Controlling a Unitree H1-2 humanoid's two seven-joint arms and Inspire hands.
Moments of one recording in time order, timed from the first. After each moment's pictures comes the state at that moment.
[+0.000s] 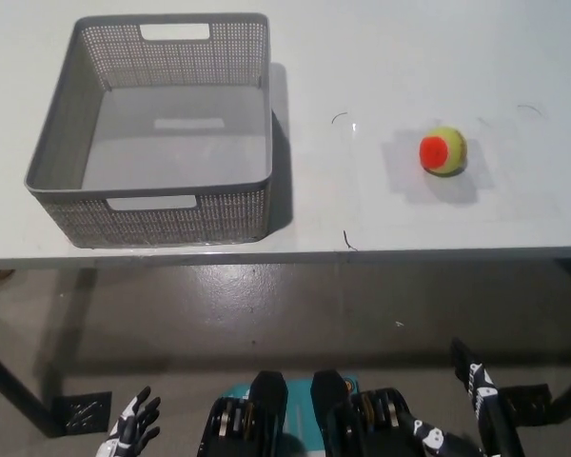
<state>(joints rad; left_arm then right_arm) 0.27 0.12 -0.03 -0.01 0.02 -0.18 -0.07 0.14 -0.04 0.08 0.13 -0.13 -0.29 -0.02</state>
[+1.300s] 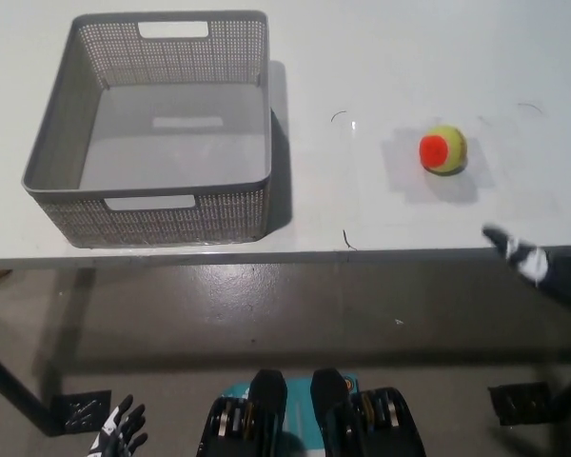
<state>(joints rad) 0.32 0.12 0.00 -0.02 -0.05 -0.27 -0.09 -0.25 -0.22 -0.06 -0.41 -0.40 -0.06 0.01</state>
